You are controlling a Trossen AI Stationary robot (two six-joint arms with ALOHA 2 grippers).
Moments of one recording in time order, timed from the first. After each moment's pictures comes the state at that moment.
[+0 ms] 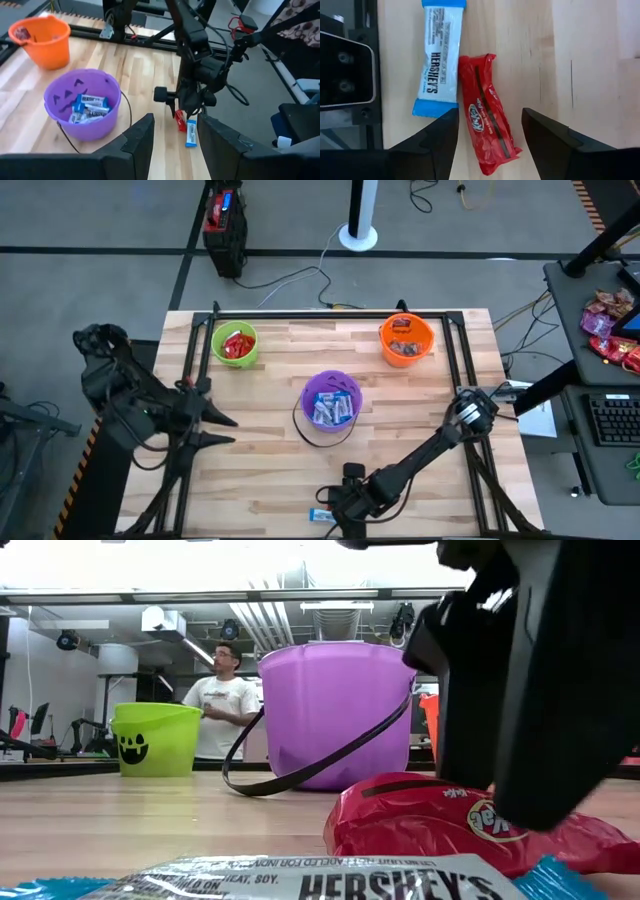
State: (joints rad) left arm -0.84 1.11 1.49 -0.99 -0.62 -0.65; right arm 0.62 2.19 1.66 -0.64 0.12 0.65
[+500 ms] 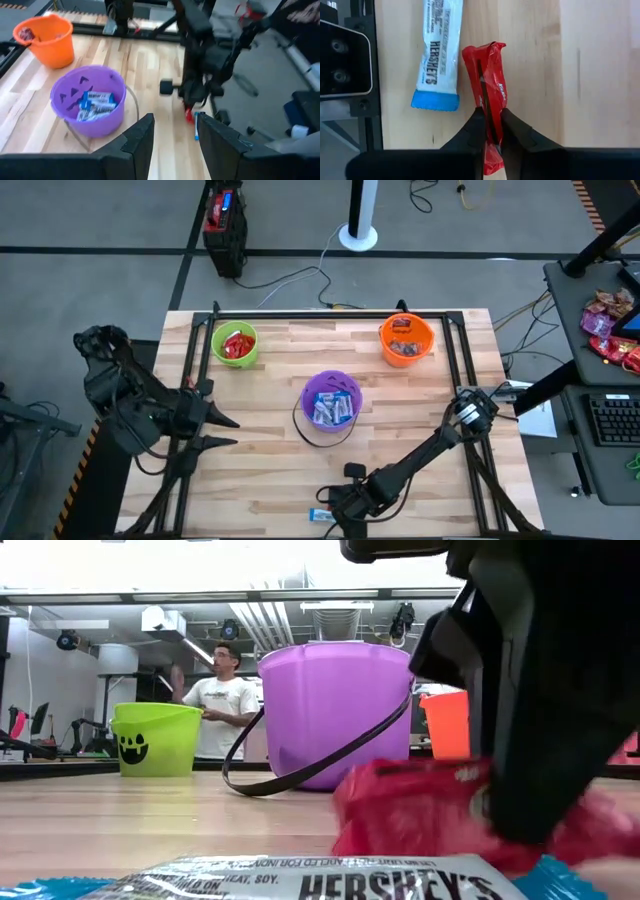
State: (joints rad) left arm -0.84 1.14 1.51 -1.02 -0.62 -0.62; right arm 0.61 2.20 1.66 -0.65 0.09 0.66
